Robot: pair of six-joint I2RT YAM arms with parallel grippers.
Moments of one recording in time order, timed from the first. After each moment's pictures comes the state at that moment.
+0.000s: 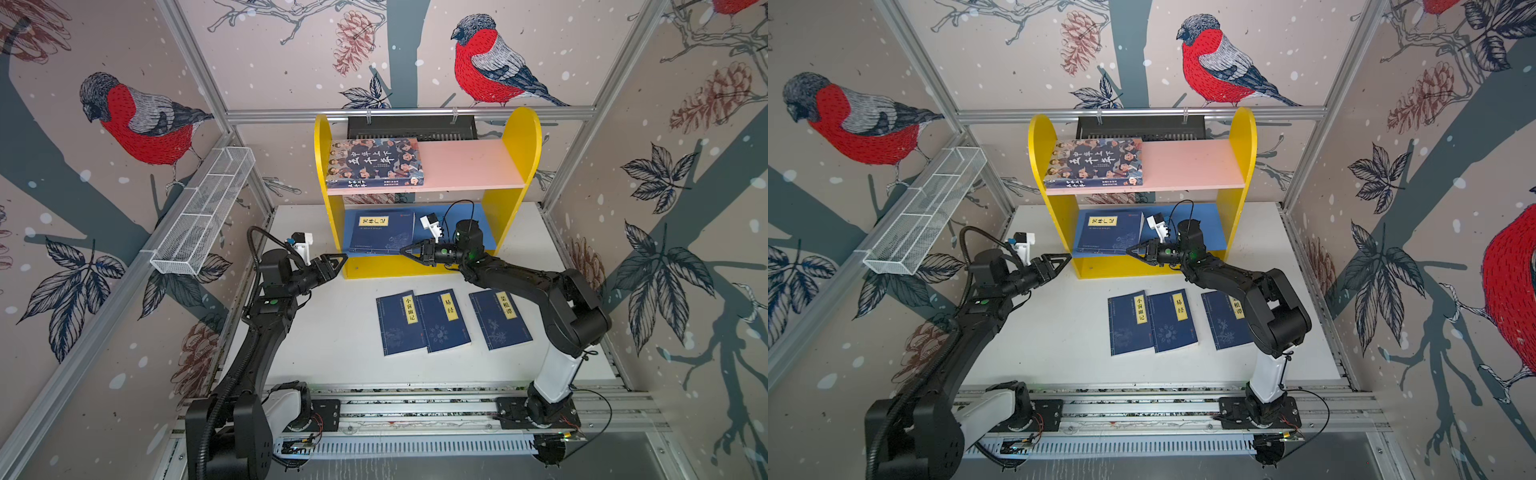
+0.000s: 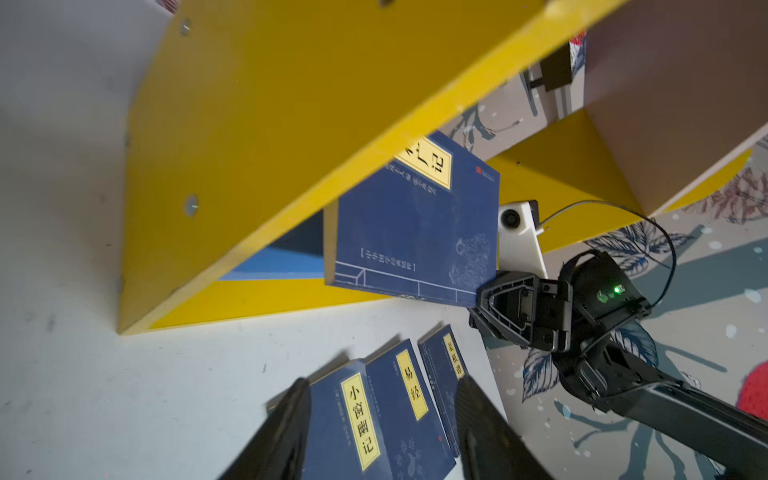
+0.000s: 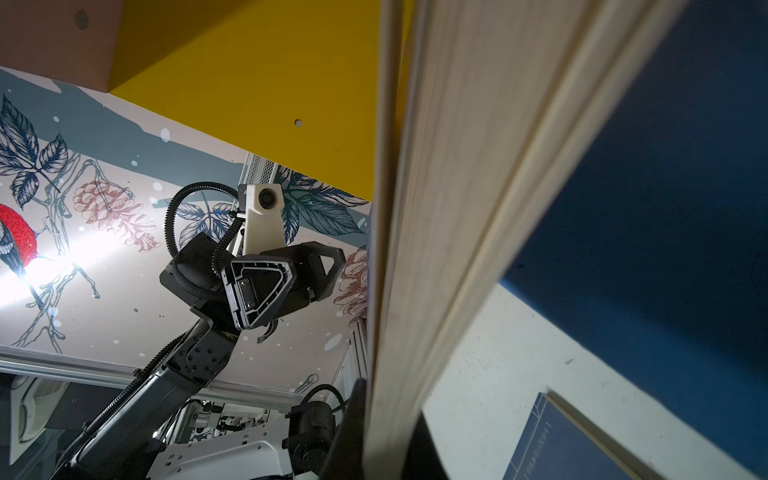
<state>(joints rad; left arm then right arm) 0.11 1.07 0.67 0.01 0.78 -0.63 0.50 1.84 1.12 0.50 -0.96 0.91</state>
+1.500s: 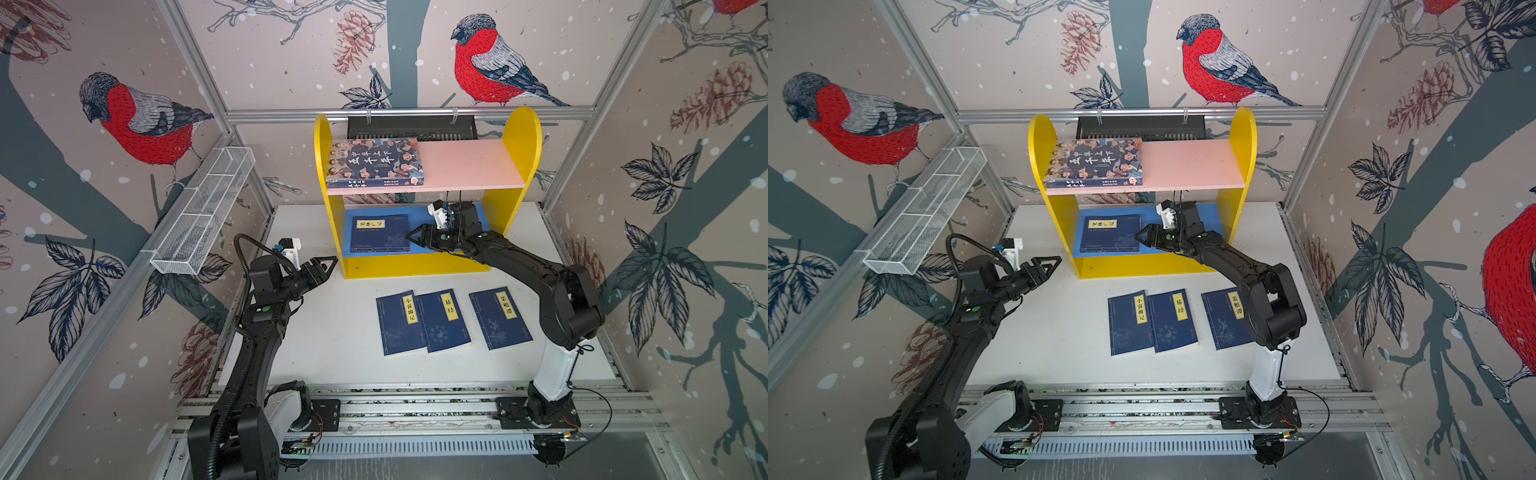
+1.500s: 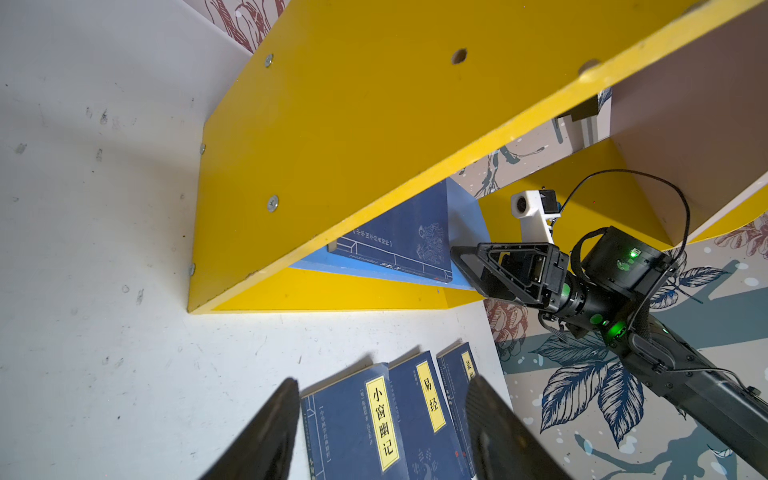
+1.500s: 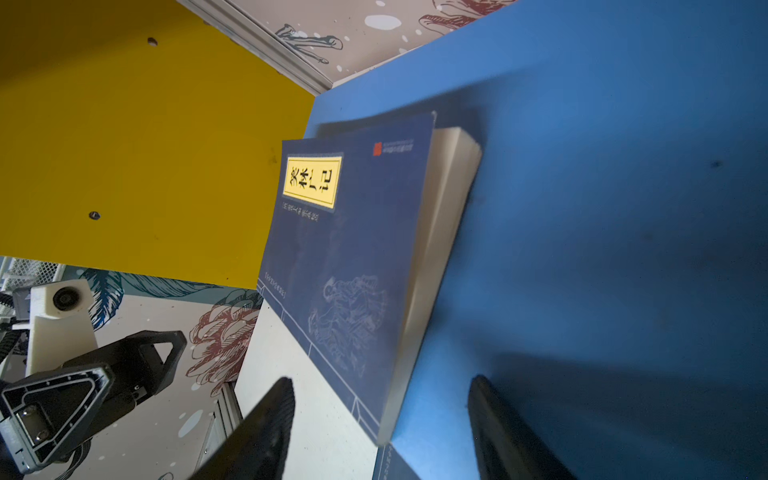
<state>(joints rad) 0.16 1.01 0.64 -0.03 0.78 -0.62 0.45 1.89 1.42 -0.10 -0.58 0.58</state>
